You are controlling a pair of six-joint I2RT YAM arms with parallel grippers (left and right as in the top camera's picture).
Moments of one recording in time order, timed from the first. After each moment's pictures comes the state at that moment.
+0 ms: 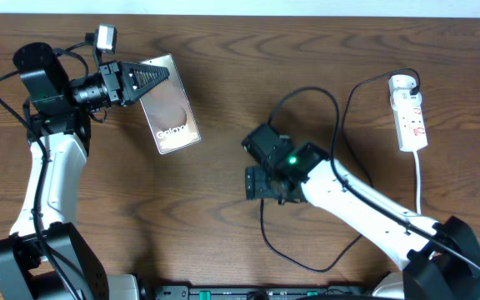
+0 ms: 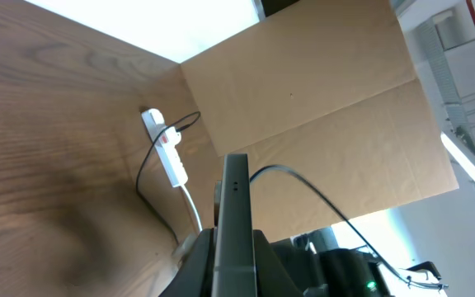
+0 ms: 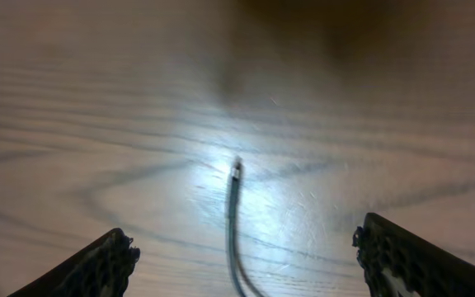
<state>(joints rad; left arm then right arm) 0.25 1.57 1.11 0.23 1.49 -0.88 0.77 1.62 1.13 -0.87 0.01 0.76</state>
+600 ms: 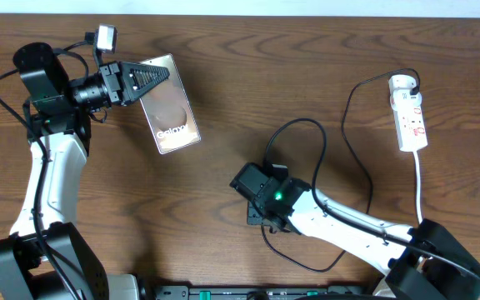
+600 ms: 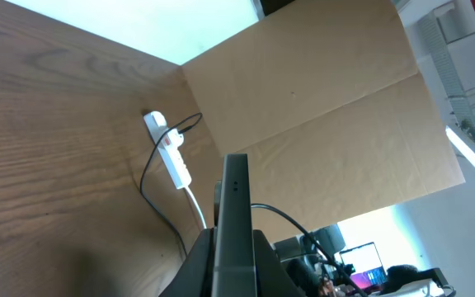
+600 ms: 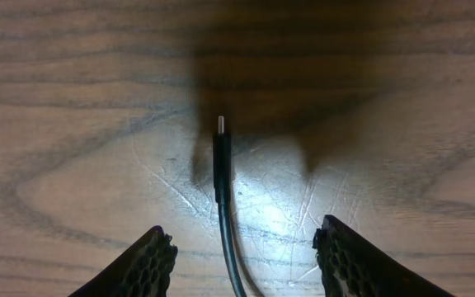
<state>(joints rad) 0.25 1.57 1.11 0.23 1.49 -0.85 0.92 1.62 0.92 -0.69 0.08 1.00</state>
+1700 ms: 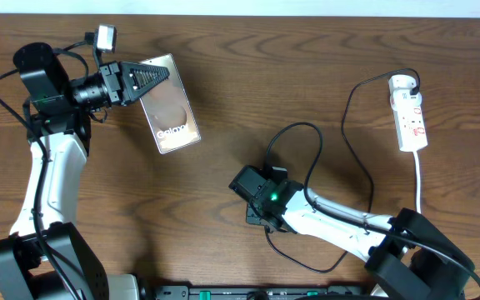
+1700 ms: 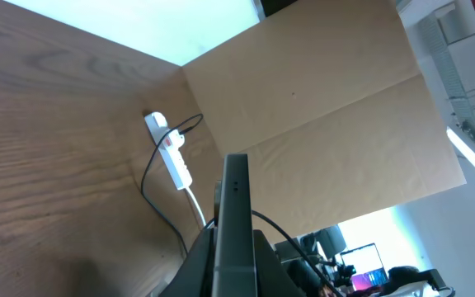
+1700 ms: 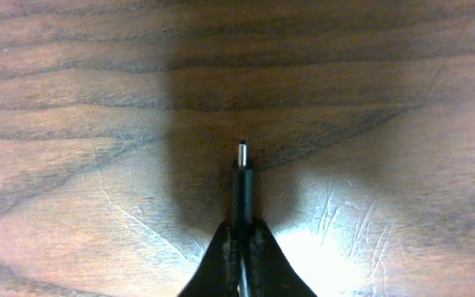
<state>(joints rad) 0.25 1.57 1.11 0.23 1.49 -0.85 0.91 1.70 0.89 -0.59 0.07 1.04</state>
